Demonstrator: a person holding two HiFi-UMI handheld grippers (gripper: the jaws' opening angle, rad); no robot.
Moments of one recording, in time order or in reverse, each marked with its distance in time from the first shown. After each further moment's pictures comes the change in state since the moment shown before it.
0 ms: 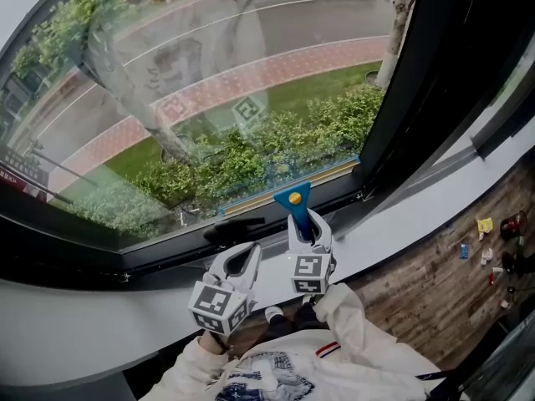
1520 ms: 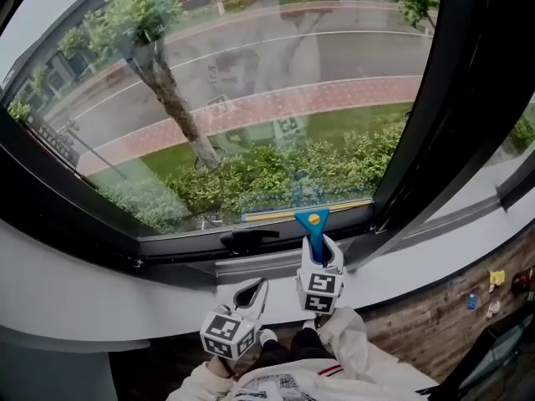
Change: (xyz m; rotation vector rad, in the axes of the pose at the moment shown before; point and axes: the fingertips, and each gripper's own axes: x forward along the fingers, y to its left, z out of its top) left arm -0.033 -0.025 -0.047 -0.086 0.010 0.171; right arm -0.011 -0.004 0.005 0.142 0.036 0.070
